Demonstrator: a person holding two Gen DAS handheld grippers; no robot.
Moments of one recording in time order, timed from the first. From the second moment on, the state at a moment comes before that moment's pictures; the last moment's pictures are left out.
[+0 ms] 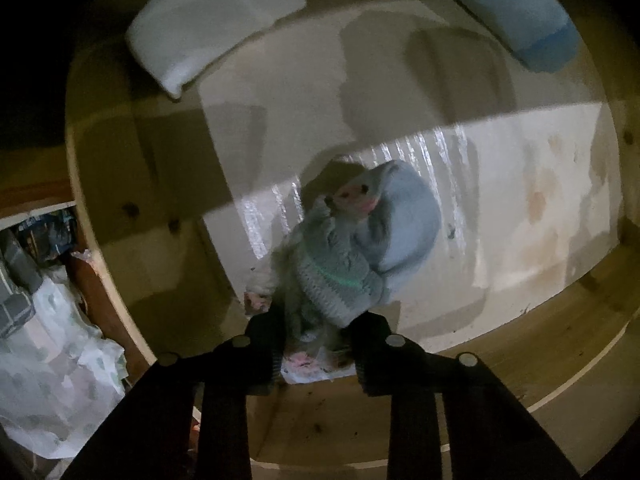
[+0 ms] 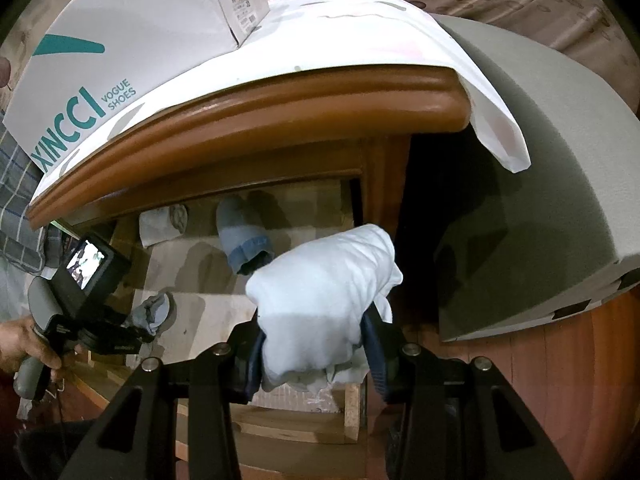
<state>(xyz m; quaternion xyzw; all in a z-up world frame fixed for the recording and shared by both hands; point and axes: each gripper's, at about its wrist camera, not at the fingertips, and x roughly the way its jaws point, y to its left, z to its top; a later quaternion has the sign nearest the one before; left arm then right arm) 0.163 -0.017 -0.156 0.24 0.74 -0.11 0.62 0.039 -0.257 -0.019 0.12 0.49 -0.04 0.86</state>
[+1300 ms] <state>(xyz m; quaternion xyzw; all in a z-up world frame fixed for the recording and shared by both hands) 0.059 -0.006 0.063 0.23 0.50 -0.21 0.81 0.046 -0.252 -0.028 0.10 0.50 -0.03 0.86</state>
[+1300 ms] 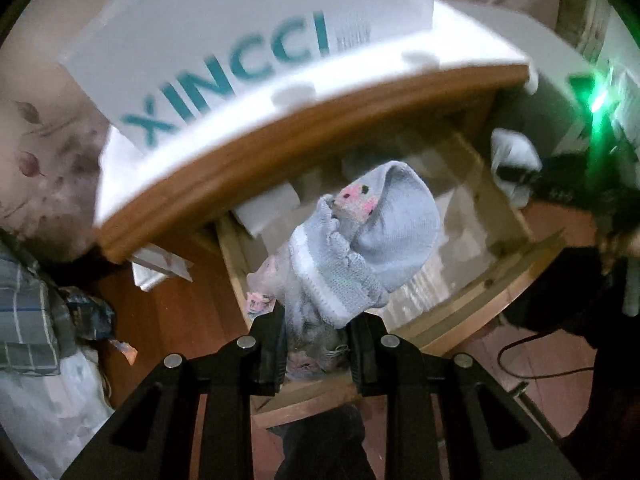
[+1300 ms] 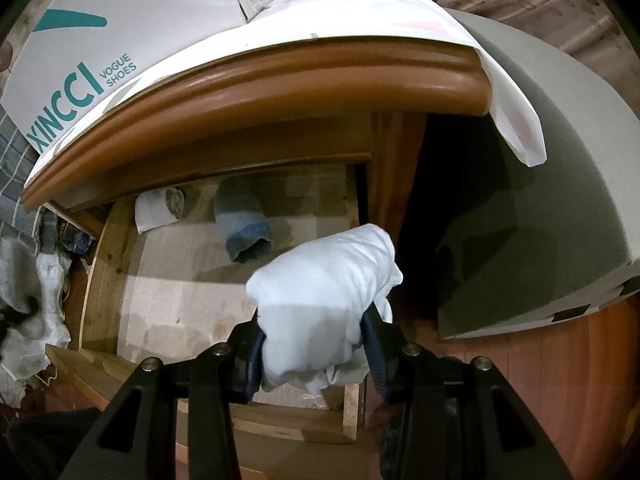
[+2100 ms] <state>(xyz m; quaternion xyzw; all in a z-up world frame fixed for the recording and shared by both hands) 0.155 0.015 0.257 0.04 0.38 -0.12 0.92 0.044 -0.252 -0.027 0.10 0.50 -0.03 0.86</state>
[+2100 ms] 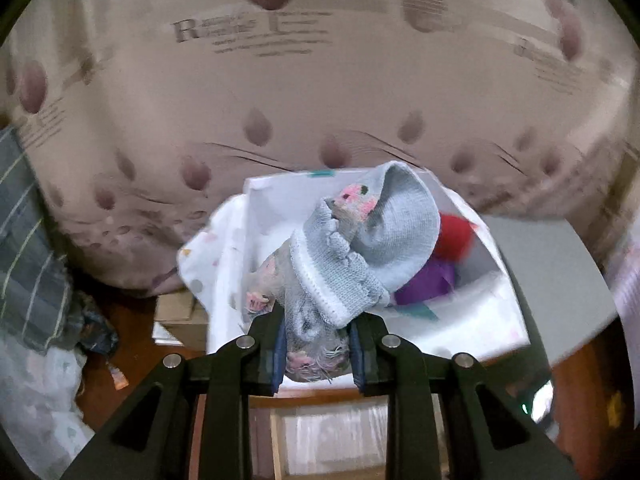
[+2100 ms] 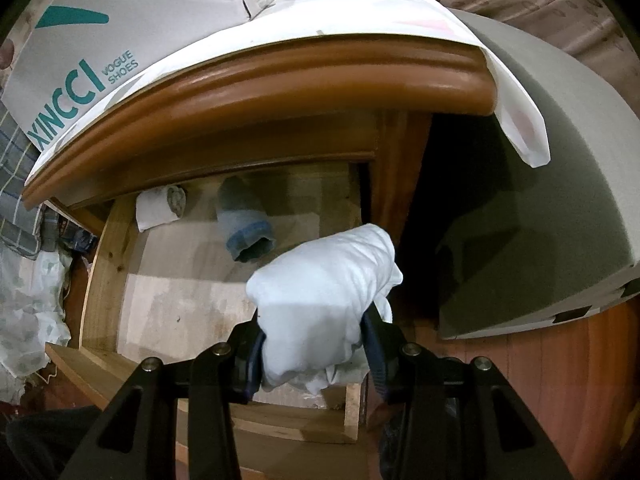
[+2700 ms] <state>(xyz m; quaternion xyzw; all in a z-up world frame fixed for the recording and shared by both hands) 0.236 0.009 0.190 0.09 0.43 -0.08 0.89 0.047 -0.255 -0.023 0.11 0.49 -0.04 0.86</state>
